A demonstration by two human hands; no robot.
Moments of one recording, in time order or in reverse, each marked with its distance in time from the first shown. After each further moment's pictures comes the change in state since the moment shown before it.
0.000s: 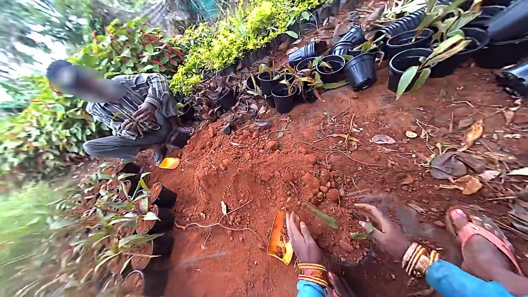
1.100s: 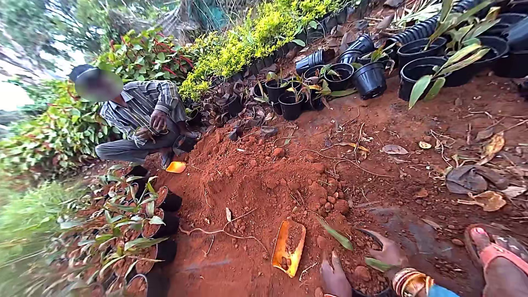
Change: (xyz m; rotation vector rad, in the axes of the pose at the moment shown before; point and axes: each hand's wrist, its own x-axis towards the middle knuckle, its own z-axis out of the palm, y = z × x) left_hand -0.055 0.069 -0.006 0.010 -0.411 -0.508; right_hand -0.014 -0.031 0.025 -0.114 0.064 0.366
